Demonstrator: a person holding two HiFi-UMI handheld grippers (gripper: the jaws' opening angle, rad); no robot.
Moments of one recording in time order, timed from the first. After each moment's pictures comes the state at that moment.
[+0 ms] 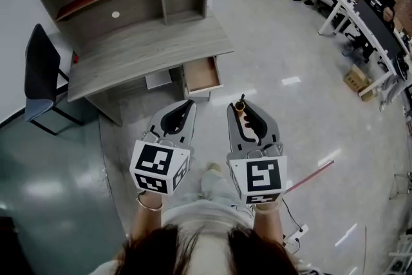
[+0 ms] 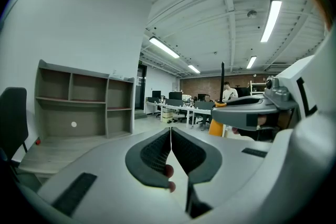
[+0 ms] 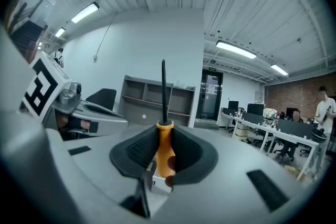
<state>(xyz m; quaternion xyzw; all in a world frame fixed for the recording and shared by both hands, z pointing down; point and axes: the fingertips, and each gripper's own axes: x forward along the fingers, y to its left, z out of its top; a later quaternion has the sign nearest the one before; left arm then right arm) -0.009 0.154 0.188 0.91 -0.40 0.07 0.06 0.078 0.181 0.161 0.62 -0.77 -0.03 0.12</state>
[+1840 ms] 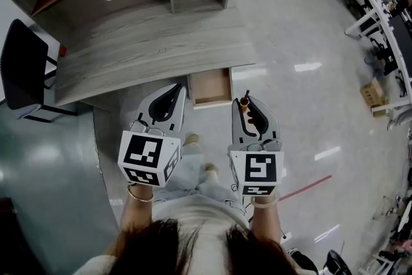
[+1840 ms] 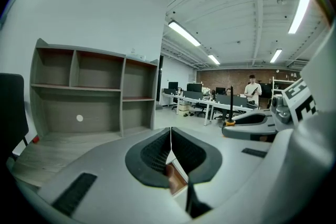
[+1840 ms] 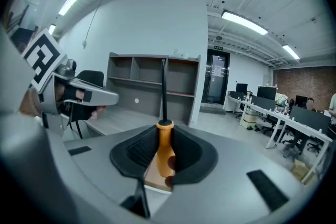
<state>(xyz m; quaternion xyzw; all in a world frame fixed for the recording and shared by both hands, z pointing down) -0.018 -0.113 0.252 0.87 -0.47 0.11 0.11 0.108 -0.084 0.269 0.60 -0.78 0.04 0.18</state>
